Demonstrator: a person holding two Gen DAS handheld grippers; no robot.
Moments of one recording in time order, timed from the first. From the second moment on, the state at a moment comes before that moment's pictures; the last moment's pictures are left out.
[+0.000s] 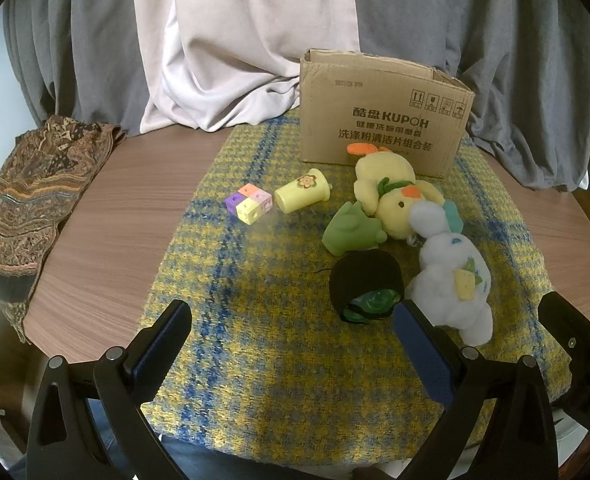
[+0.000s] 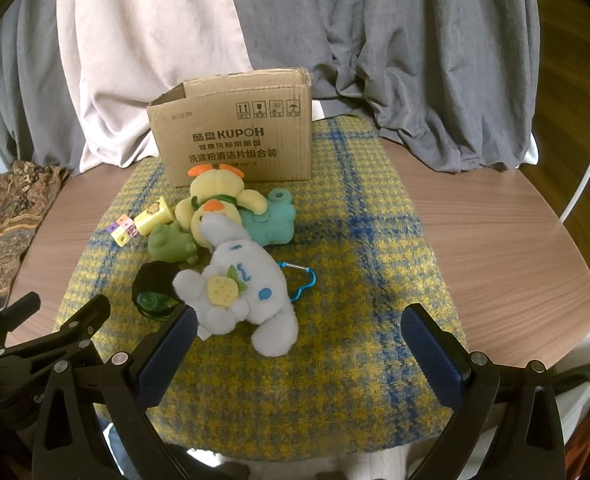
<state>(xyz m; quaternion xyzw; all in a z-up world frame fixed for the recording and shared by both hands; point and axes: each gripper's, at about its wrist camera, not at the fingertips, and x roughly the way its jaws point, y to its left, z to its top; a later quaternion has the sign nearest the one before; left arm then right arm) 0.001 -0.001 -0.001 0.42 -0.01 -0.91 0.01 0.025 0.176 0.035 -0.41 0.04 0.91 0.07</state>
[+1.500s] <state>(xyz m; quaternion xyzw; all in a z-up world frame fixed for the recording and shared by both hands) -0.009 -0.013 -0.024 0.43 0.00 -0.90 0.01 0.006 0.163 0.019 -0.42 0.04 0.91 0.06</state>
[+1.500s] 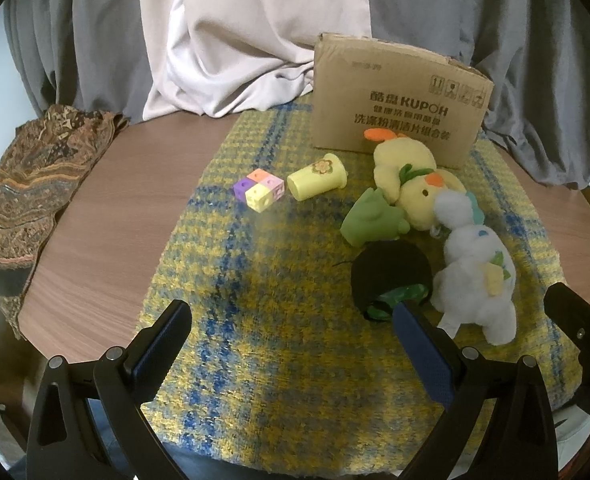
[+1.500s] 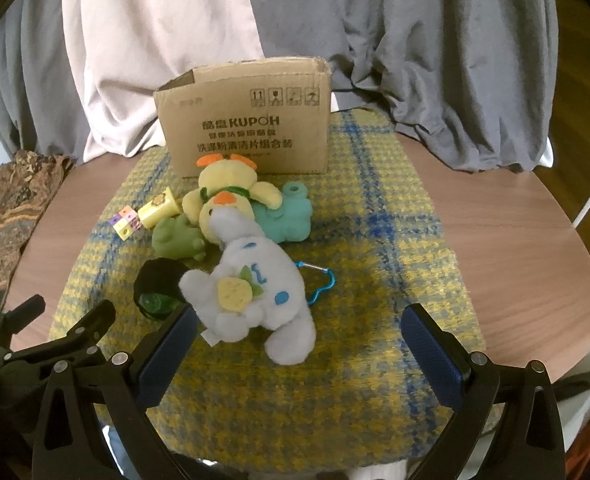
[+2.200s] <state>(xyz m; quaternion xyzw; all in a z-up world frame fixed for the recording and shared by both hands) -0.032 -0.027 -0.058 0.46 -0.01 -0.89 0.02 -0.038 0.144 -0.028 -0.47 0.03 0.88 0.04</state>
